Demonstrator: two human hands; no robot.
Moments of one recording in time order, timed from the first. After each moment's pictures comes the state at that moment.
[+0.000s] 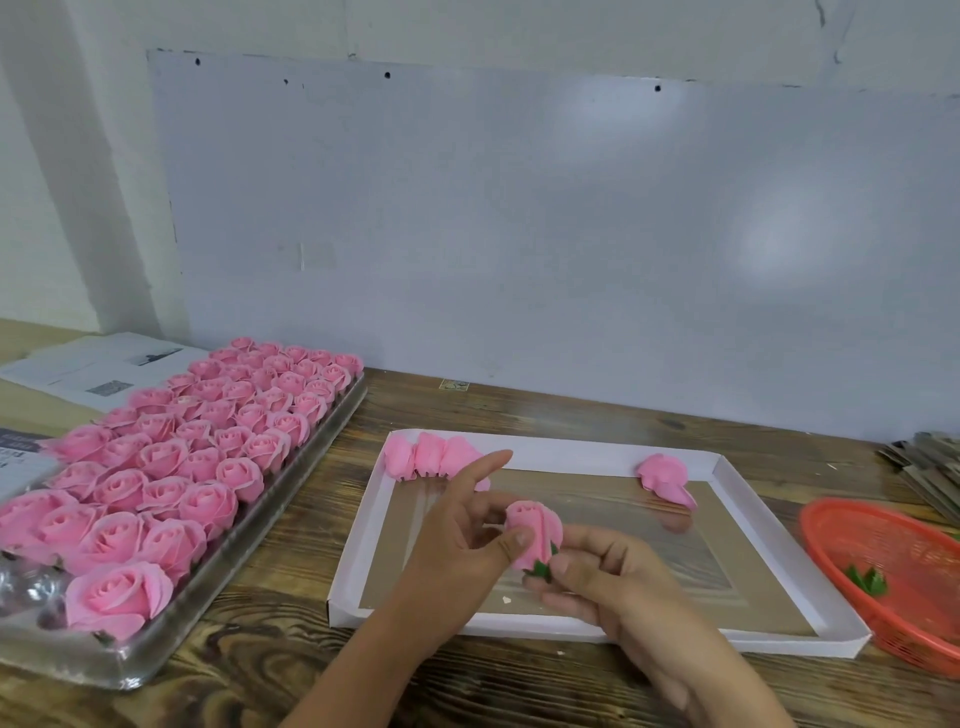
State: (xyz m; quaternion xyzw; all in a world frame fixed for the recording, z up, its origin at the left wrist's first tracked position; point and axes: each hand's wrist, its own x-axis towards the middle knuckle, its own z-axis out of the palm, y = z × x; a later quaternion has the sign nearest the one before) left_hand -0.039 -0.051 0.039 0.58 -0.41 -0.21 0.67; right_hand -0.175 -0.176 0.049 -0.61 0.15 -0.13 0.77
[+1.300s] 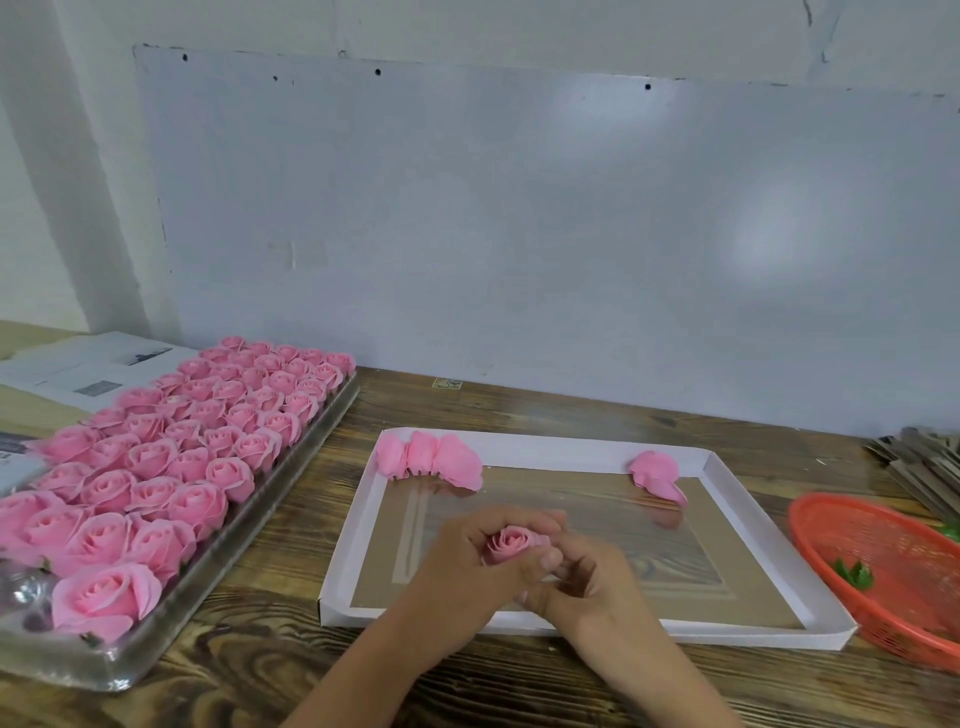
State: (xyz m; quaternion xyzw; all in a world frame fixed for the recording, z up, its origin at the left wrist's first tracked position) left_hand -0.051 -0.054 0.039 0.57 -0.45 -0.24 0.65; right_hand -0.165 -0.159 0.038 -0.75 0.07 -0.24 0.61
